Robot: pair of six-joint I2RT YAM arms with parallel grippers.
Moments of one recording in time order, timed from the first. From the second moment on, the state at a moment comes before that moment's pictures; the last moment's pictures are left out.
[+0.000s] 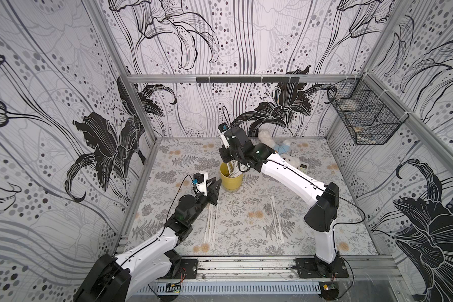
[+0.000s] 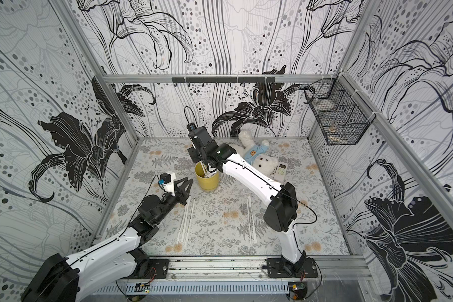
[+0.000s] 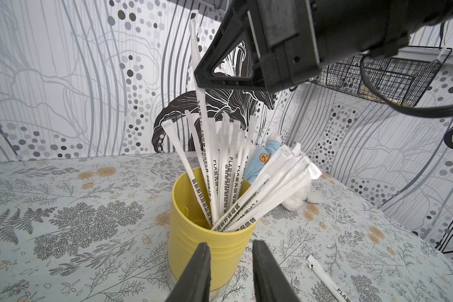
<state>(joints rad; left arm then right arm) -0.56 0.95 0.29 0.66 -0.07 -0.26 0.85 2.01 2.10 -0.63 0.26 0.11</state>
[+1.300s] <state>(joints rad) -0.96 1.34 0.38 0.99 0.22 -0.16 0.52 1.30 1.38 -0.92 -0.07 0.23</state>
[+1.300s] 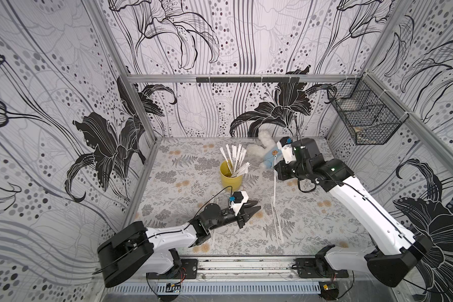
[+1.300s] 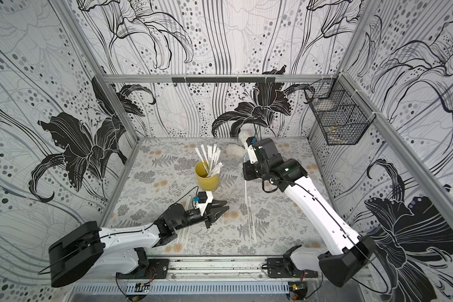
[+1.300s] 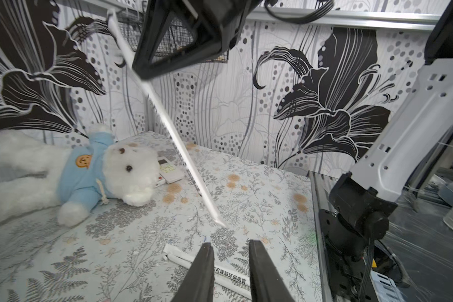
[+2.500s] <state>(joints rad) -0.98 1.65 0.49 1.09 0.27 -0.24 0.34 1.67 1.16 -0.96 -0.21 0.17</state>
